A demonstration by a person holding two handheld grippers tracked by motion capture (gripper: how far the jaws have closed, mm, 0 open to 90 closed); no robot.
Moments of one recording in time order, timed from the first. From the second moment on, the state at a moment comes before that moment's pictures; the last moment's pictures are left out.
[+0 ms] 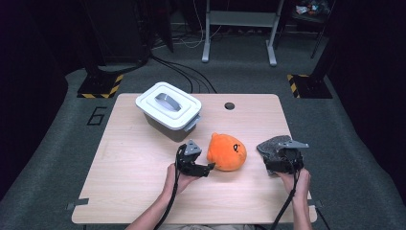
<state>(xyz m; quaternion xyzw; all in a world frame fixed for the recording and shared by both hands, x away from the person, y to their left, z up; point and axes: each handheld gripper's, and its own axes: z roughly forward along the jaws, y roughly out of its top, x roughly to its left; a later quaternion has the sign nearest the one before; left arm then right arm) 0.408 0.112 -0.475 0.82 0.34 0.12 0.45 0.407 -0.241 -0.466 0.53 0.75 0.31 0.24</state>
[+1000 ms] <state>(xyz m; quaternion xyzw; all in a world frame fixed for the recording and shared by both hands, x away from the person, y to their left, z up) 0.420 0.115 -0.478 0.83 0.31 0.12 0.45 0.449 -0.264 -0.492 0.57 0.74 0.26 0.24</state>
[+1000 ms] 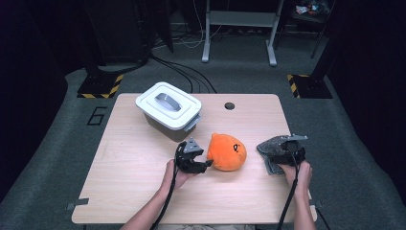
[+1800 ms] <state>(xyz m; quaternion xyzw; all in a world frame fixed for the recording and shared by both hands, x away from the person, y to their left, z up) 0.412 0.103 -0.484 0.84 0.31 0.15 0.43 0.447 -0.260 -0.507 0.57 0.75 0.27 0.21</state>
